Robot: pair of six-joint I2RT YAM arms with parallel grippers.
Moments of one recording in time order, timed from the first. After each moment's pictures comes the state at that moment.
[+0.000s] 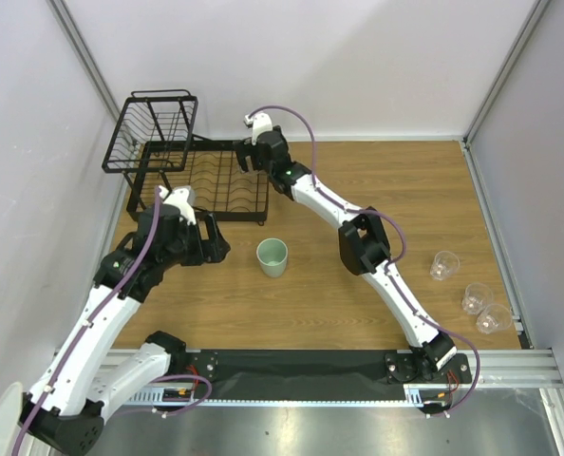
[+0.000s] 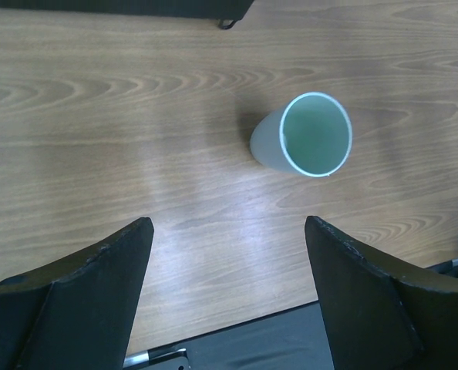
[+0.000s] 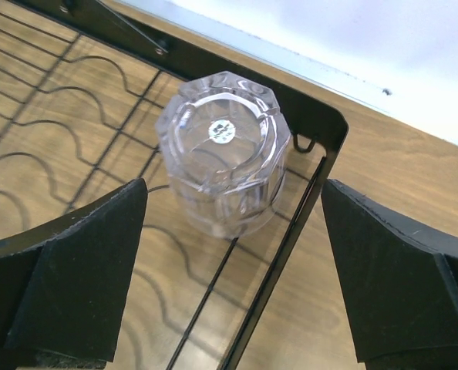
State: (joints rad) left arm -0.40 0.83 0.97 -0.84 0.00 -0.42; right arm 0.68 2.72 2.54 -0.05 0.19 0.04
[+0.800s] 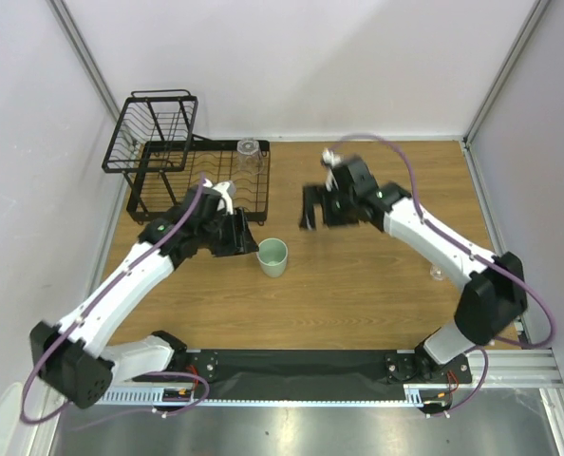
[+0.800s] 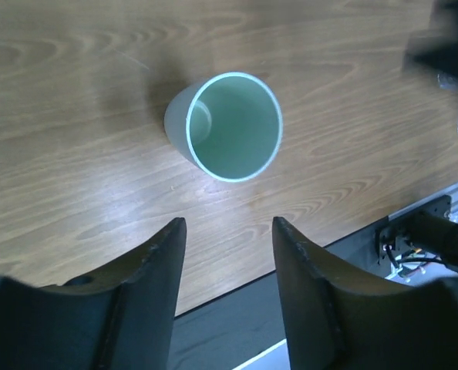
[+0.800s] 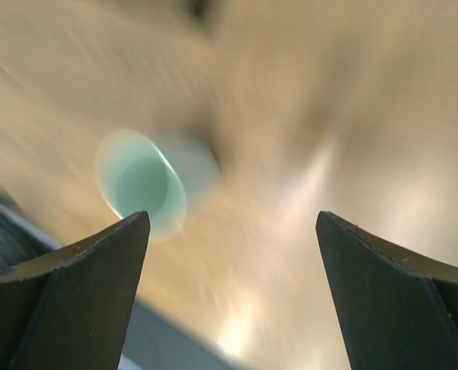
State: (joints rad) left arm -0.50 1.12 1.04 -0.75 0.17 -0.54; right arm 0.61 1.57 1.43 -0.60 -0.13 0.42
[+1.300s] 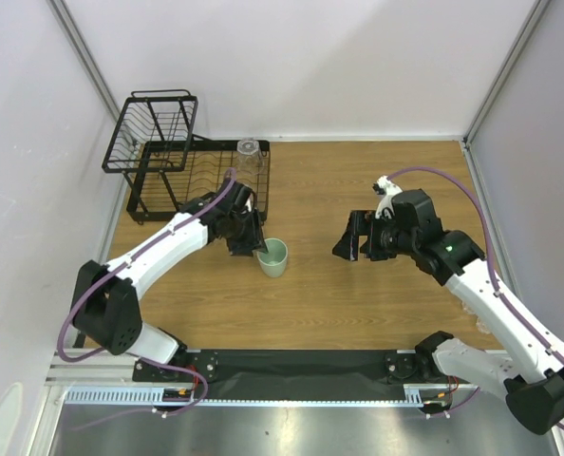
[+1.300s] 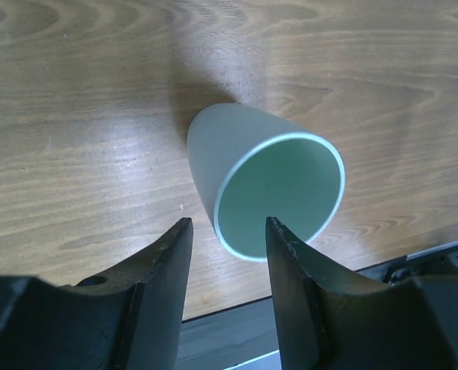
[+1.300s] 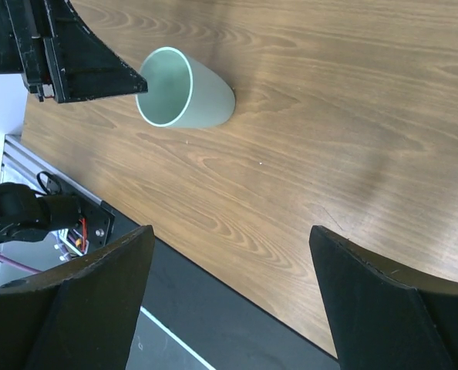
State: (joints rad) left arm -0.53 1.46 1.13 -0.74 0.10 -0.68; right arm 0.53 1.00 1.03 -0.69 -0.26 0.48
